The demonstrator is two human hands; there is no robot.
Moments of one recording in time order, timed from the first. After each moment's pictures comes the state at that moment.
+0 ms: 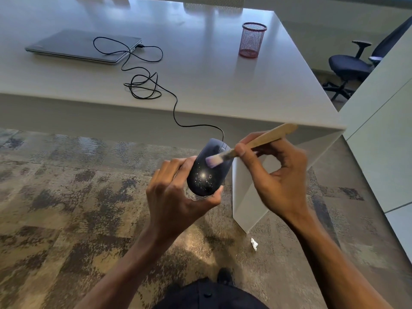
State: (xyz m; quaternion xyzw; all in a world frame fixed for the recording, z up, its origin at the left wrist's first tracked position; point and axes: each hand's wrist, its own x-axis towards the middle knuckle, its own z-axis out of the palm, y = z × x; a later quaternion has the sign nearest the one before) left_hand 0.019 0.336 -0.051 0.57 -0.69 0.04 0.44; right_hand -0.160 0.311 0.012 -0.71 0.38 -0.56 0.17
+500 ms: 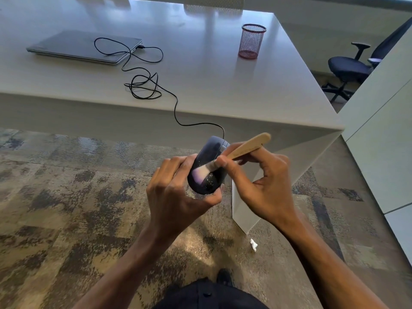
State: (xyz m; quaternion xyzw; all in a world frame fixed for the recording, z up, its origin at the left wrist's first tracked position) left_hand 0.018 0.338 -0.049 0.56 -0.69 0.06 0.45; right_hand -0.150 0.317 0.004 -0.76 0.34 -0.52 0.16
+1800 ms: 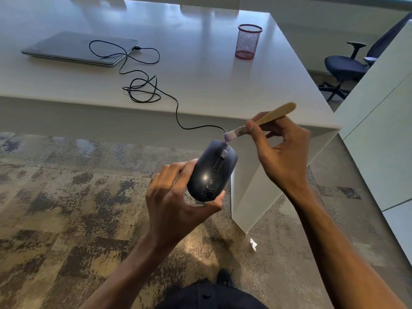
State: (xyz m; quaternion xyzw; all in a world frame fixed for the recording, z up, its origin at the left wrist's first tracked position) left_hand 0.016 0.344 -0.048 0.56 -0.70 0.04 0.45; right_hand -0.172 0.276 0.020 -0.69 0.46 -0.55 0.10
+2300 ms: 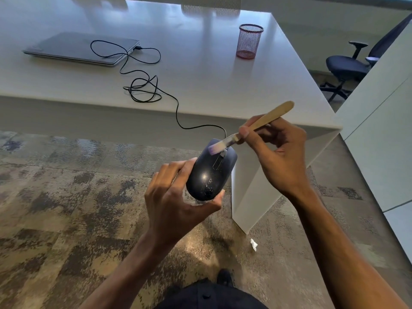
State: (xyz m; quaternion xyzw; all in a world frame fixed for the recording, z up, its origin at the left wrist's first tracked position) left_hand 0.016 0.345 -0.046 0.56 -0.69 0.04 0.45; right_hand -0.170 0.281 0.019 -0.69 0.41 -0.56 0.22
